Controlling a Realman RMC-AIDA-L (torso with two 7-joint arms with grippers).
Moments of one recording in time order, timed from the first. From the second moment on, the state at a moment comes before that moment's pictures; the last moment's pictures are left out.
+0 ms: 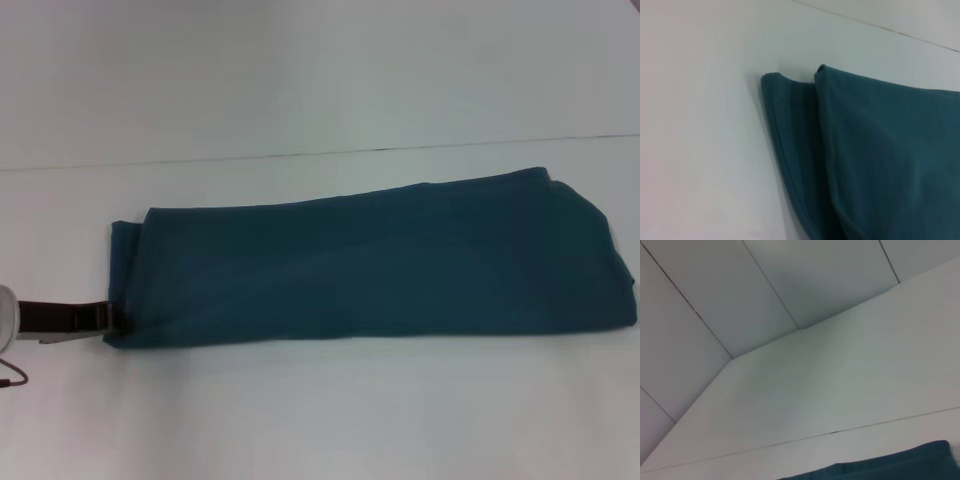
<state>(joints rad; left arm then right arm) -0.63 -2.10 0.71 0.78 2.51 1.16 -2.42 0.42 1.93 -0.37 -0.81 -2.02 -1.44 1.97</state>
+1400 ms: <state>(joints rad) -0.60 -2.10 0.71 0.83 2.51 1.19 -2.43 0.43 1.93 -0.37 -0.79 -2.02 -1.43 1.96</state>
